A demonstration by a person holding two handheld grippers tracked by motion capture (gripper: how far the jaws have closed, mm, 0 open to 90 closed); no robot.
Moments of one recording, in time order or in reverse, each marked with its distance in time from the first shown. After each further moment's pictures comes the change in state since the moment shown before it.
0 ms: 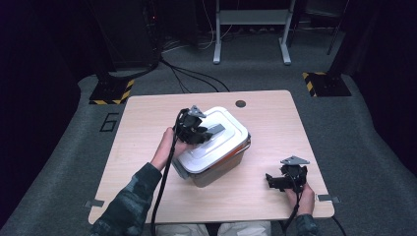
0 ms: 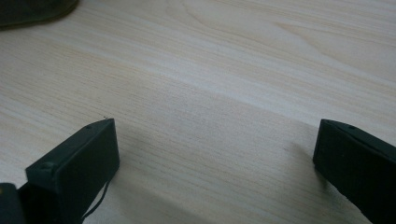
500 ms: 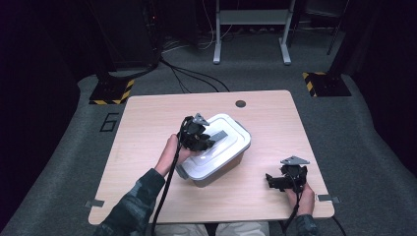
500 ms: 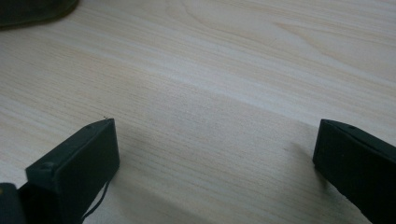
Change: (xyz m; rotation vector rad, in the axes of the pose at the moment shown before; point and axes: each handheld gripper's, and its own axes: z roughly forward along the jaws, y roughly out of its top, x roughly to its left) left arm -0.008 -0.013 0.015 0.021 -0.014 0.005; right arm 0.000 0.000 0.000 -0.001 -0.001 0.000
